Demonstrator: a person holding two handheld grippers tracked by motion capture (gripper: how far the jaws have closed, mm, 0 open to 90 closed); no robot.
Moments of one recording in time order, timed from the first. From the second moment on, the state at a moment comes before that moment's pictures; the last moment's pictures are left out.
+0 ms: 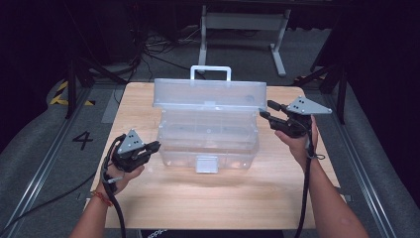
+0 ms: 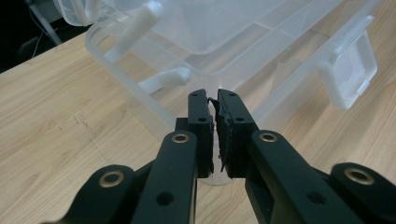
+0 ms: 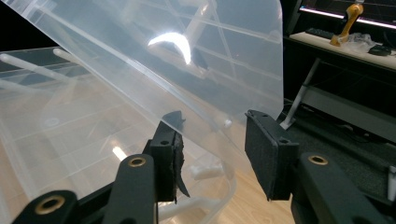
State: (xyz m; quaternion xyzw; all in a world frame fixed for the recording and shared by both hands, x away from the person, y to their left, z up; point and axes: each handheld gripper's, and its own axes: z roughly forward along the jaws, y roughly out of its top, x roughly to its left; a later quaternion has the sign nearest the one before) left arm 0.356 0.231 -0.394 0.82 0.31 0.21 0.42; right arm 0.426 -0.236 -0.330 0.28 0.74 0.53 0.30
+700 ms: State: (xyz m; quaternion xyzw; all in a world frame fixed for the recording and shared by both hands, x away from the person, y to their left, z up) left arm 0.358 0.233 -0.396 0.82 0.32 0.21 0.44; right arm 0.445 -0.228 -0.322 0.32 0.71 0.55 0.30
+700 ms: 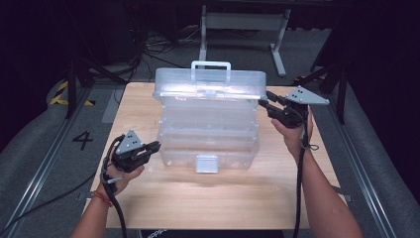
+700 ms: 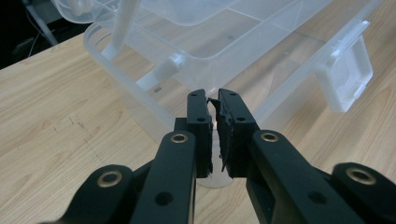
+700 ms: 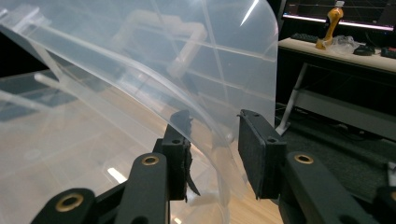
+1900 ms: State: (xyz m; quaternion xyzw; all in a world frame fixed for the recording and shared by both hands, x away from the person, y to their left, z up) left arm 0.362 0.232 -0.401 0.81 0.31 0.20 0.45; right arm 0.477 -0.213 -0.315 0.37 0.69 0.52 0.35
